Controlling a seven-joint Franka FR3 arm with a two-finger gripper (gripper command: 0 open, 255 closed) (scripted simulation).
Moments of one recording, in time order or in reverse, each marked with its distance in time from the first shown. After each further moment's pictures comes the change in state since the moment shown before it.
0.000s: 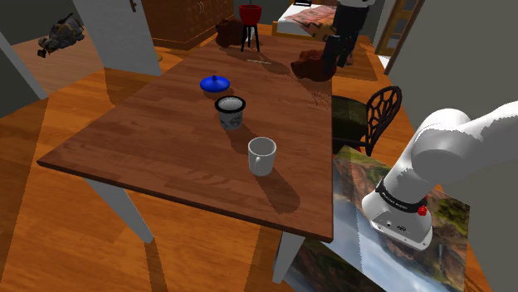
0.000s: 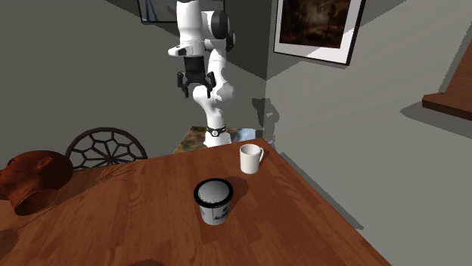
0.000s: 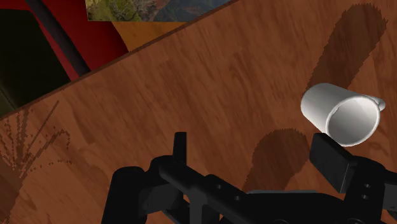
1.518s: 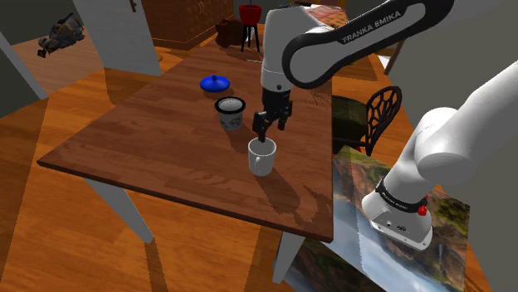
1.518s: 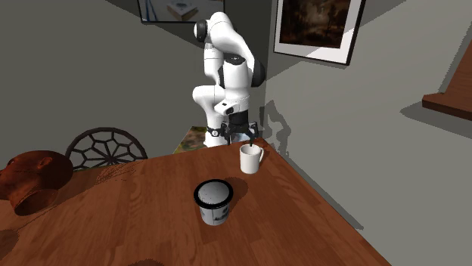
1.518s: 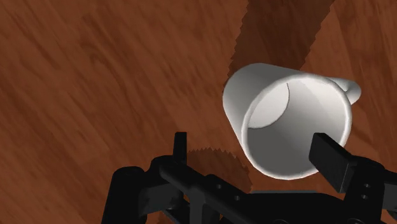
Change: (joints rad) arm 0.117 0.441 0.281 -0.104 0.168 0.525 0.331
